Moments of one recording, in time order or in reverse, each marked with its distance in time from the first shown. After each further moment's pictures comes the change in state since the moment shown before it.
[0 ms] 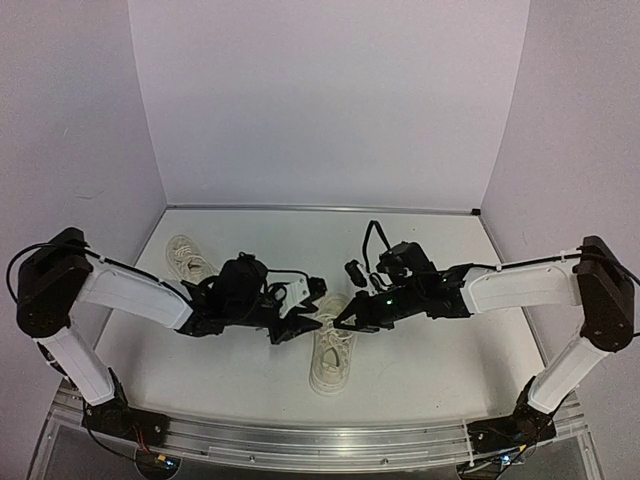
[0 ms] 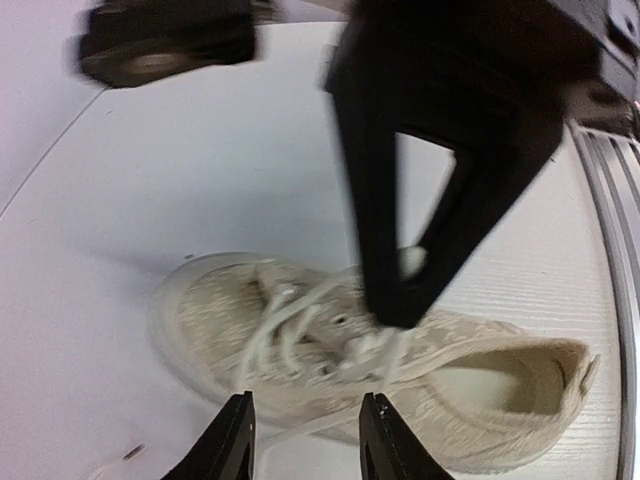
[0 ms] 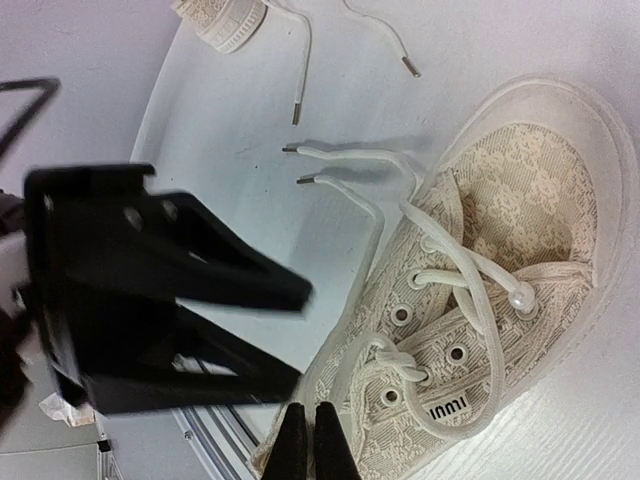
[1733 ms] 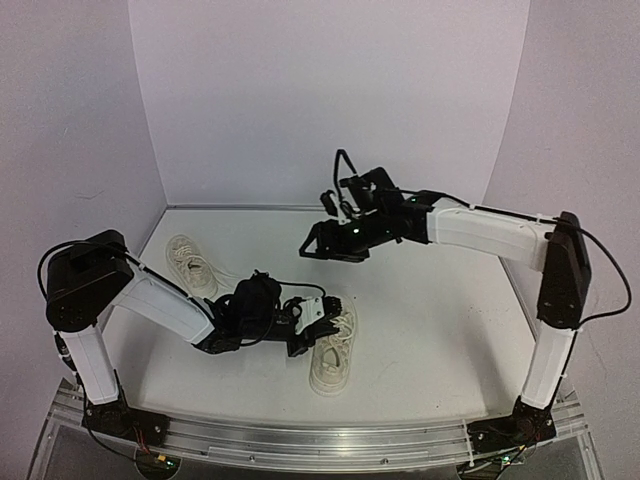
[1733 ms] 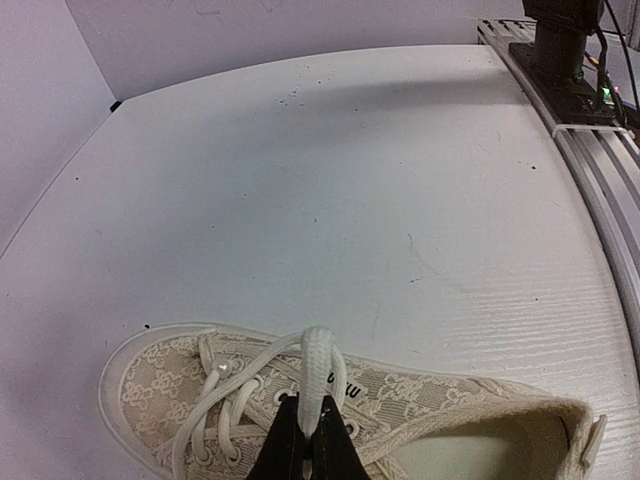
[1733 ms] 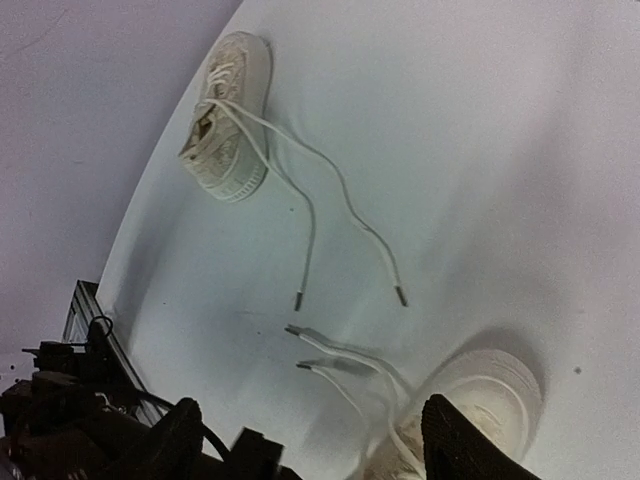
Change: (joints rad) left arm -0.045 0.133 -0.006 0.240 0.025 0.051; right arm -0.063 0.273 0.699 -0.418 0.139 -0.161
